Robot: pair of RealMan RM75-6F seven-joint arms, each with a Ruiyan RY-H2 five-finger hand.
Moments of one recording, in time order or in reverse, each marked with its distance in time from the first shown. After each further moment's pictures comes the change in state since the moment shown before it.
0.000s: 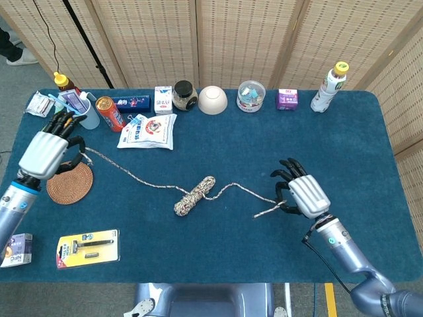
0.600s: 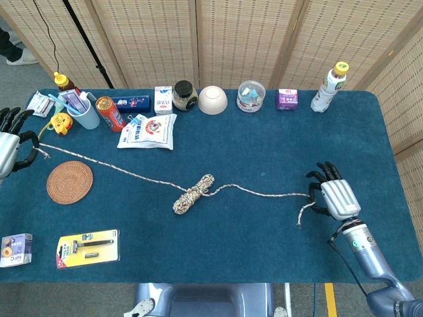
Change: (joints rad) left arm 0.089 0.010 0.013 0.208 -0.098 0.012 -0.084; right arm -0.102 -0.019 -0.041 0.201 0.054 0.055 0.035
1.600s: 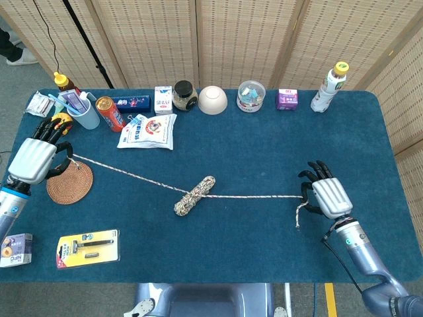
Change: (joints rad) left arm -0.049 -0.045 0.050 -0.064 0.051 0.011 0.035; right arm 0.029 -0.010 -0.010 -0.001 0.009 -0.021 -0.042
